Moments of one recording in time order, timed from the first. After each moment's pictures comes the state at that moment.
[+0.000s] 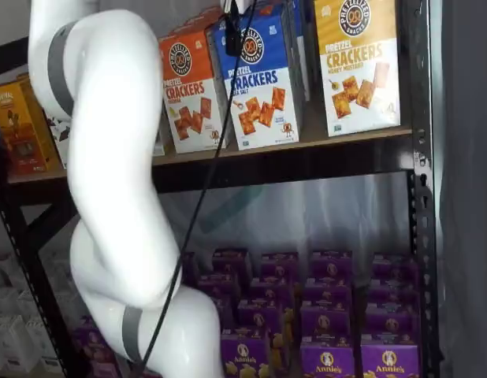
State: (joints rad) arm -0.27 -0.20 -1.69 0.33 1.77 -1.72
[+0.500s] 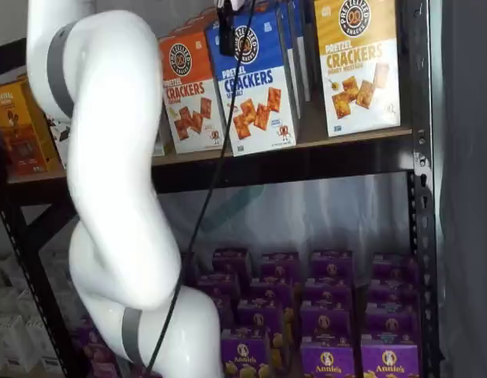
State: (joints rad) arm -0.25 -0.22 -1.73 0.30 1.88 -1.70
